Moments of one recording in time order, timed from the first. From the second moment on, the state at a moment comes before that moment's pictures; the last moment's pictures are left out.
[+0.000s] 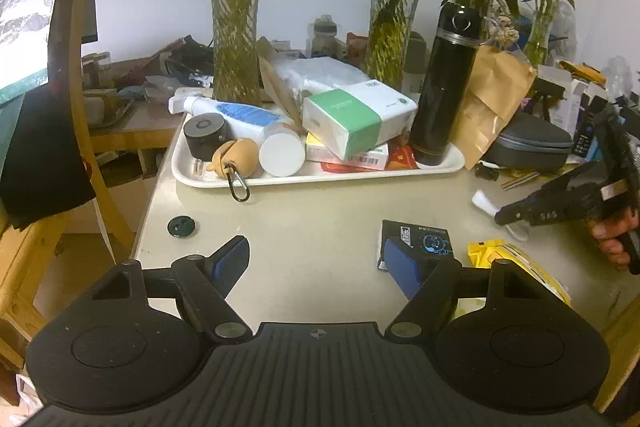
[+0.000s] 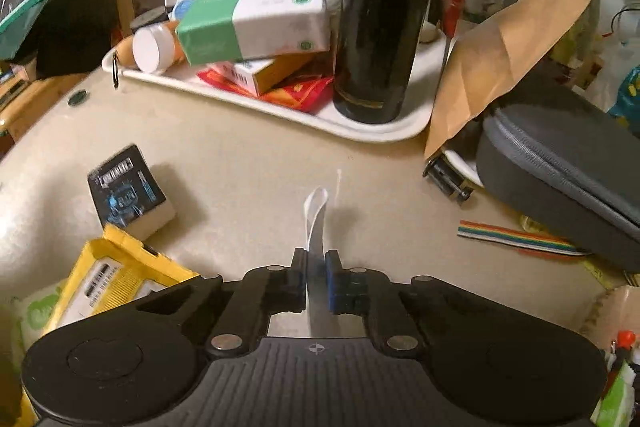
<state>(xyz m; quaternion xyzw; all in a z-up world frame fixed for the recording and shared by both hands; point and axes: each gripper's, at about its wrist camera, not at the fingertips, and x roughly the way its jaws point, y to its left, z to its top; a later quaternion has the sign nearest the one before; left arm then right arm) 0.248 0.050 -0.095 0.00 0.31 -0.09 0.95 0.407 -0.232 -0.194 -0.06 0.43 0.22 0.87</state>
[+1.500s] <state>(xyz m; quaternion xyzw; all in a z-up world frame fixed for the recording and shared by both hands) 0.314 0.006 -0.136 0.06 0.36 -0.23 0.90 0.376 -0.263 -0.105 0.01 0.38 0.19 0.90</state>
